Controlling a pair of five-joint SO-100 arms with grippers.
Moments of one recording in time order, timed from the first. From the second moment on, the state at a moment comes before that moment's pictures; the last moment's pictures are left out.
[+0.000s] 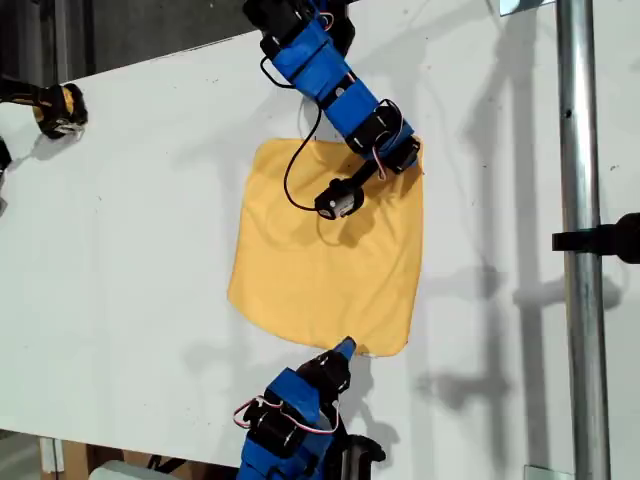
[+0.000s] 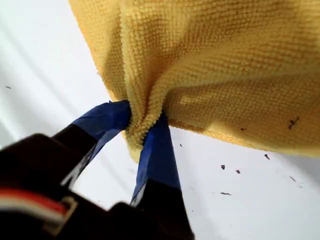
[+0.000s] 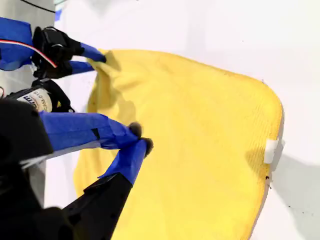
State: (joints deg) arm 0 16.9 103.3 89.2 78.3 -58.1; arm 1 -31.8 73.1 101.5 61.2 77.9
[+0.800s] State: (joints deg) arm 0 18.7 103.4 104.2 74.8 -54.7; arm 1 -31.8 71.9 99.3 61.3 77.5
